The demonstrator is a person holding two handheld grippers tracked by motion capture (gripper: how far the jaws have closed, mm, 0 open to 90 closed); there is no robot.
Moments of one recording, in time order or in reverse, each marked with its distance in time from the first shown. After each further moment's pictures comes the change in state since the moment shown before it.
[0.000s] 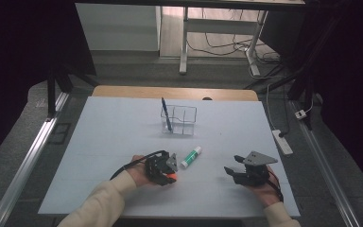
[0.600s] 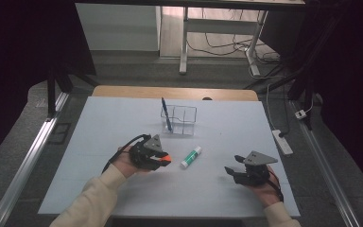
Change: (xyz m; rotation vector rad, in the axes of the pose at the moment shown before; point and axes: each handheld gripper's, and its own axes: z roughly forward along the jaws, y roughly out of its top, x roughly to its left) left arm 0.022 -0.021 -0.049 -0.238 0.090 -0.130; right arm -0.001 -0.001 0.000 0.008 -0.008 0.001
